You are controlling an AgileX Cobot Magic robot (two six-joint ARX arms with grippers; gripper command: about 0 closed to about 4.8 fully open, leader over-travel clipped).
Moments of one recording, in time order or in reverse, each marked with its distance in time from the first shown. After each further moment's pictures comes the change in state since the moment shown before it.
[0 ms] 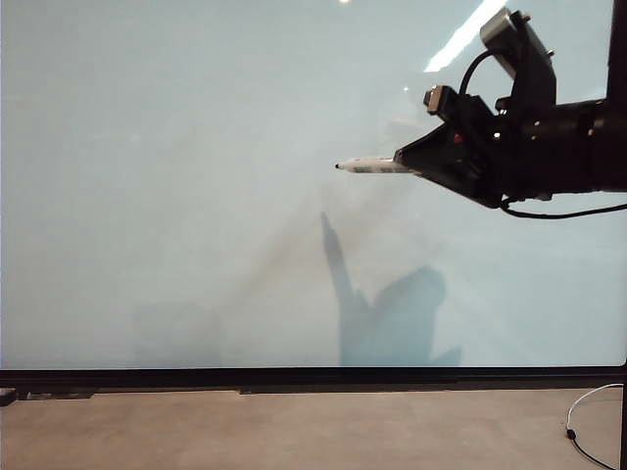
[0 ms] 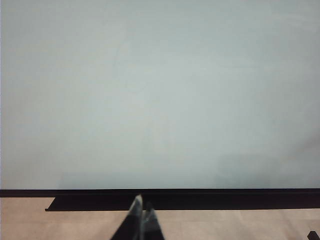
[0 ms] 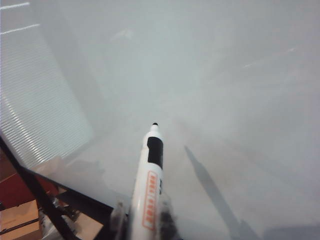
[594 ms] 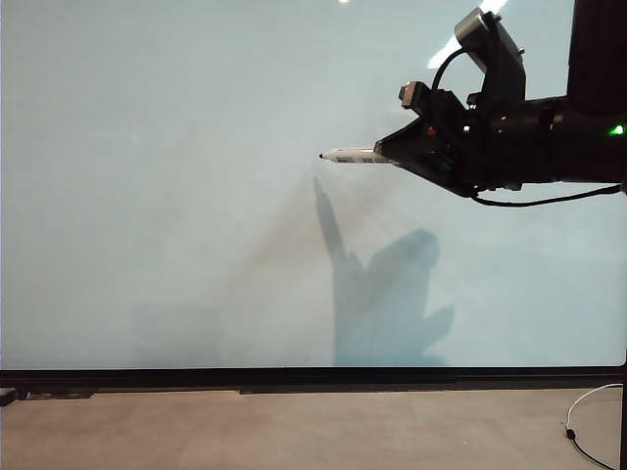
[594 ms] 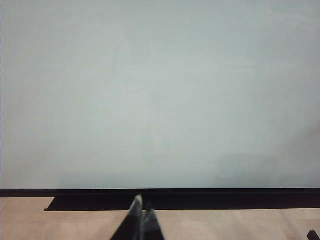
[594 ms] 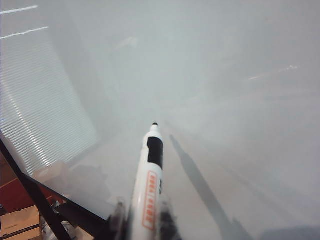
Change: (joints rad) left arm 0.000 0.000 0.000 0.000 0.000 0.000; right arm 0.002 0.043 0.108 -0.042 -0.016 0.000
